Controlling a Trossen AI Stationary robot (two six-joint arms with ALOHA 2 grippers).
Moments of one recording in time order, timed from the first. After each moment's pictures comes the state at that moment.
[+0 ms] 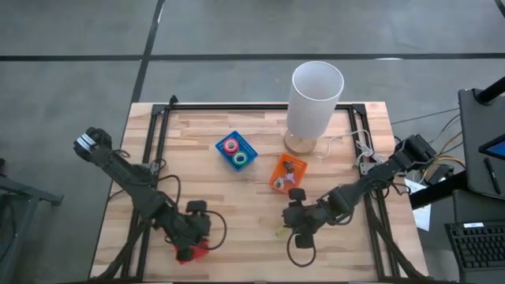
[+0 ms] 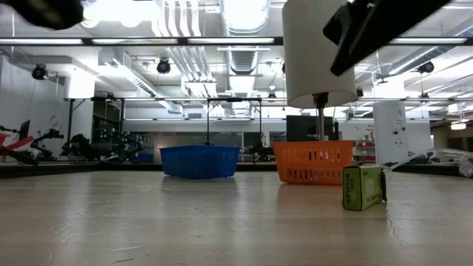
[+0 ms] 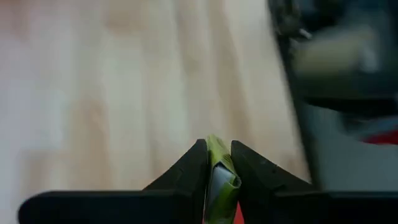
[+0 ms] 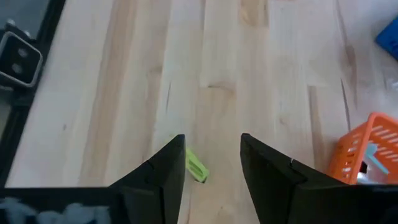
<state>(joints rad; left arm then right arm) -0.71 1.38 1.04 -0.57 -0.19 -0.58 0.54 1.60 1.11 -0.45 0.27 0.40</state>
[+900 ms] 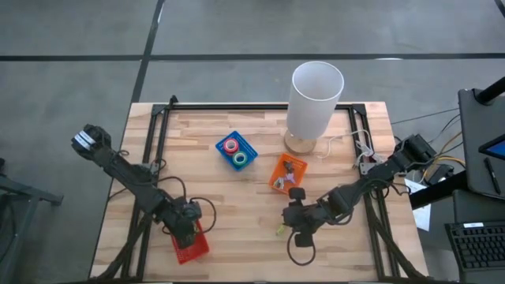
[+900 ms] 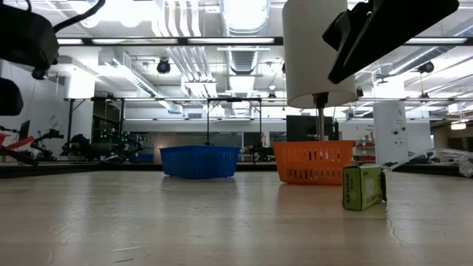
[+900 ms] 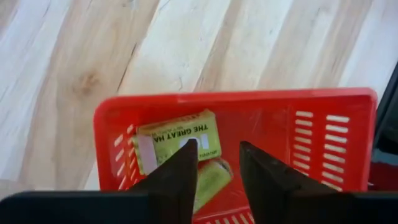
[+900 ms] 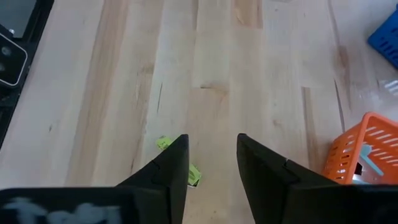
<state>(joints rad) -0.73 1.30 0.70 -0.52 -0.04 -1.17 0.54 1.61 1.06 -0.40 0.29 0.39</state>
